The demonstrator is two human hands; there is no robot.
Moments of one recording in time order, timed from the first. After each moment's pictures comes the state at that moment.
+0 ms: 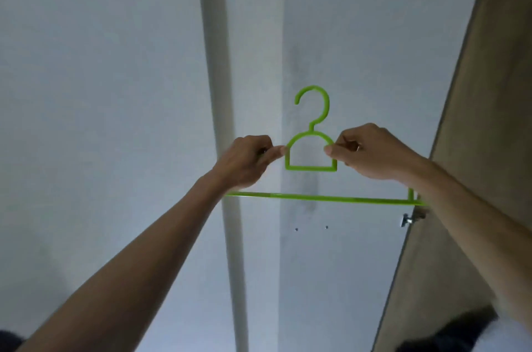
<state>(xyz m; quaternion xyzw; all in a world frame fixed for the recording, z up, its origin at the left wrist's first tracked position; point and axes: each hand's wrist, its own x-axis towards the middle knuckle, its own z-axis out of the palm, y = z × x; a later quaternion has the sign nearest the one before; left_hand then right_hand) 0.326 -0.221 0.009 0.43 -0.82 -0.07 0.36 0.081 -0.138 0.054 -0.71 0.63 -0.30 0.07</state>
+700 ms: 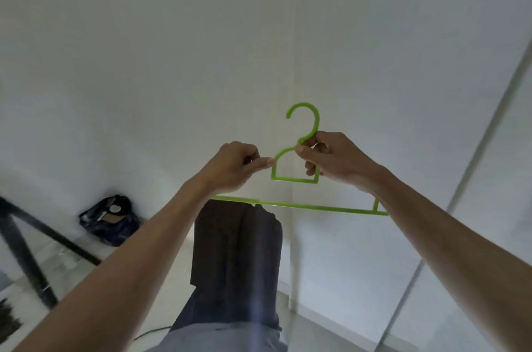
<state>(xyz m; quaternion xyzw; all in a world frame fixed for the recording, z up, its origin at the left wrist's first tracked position) 0.808 0.038 -0.063 0.66 -0.67 -0.09 0.33 0.582 -0.040 -0.037 -0.81 0.37 -0.28 0.37</state>
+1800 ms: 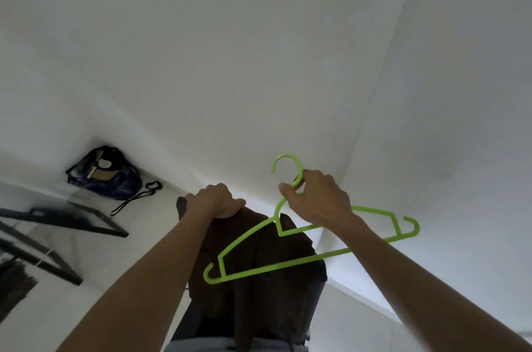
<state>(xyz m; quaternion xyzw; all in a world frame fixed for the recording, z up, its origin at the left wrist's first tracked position) 1.042 -0.196 -0.338 0.87 -0.42 -0.25 -0.09 0.815 -0.265 -0.285 -0.80 0.51 -0.08 0.31</state>
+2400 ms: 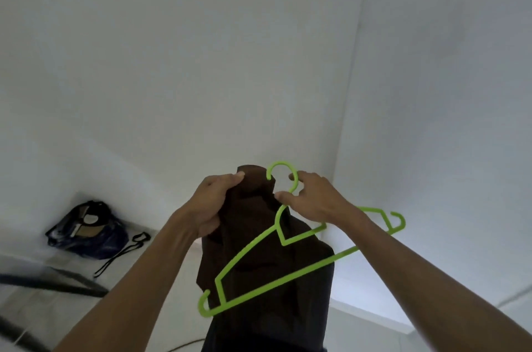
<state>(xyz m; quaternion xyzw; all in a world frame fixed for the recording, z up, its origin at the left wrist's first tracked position) 1.009 -0.093 -0.182 0.60 -0.31 -0.55 0.50 0.812 -0.184 -0.206 -0.79 0.49 -0.12 0.34</state>
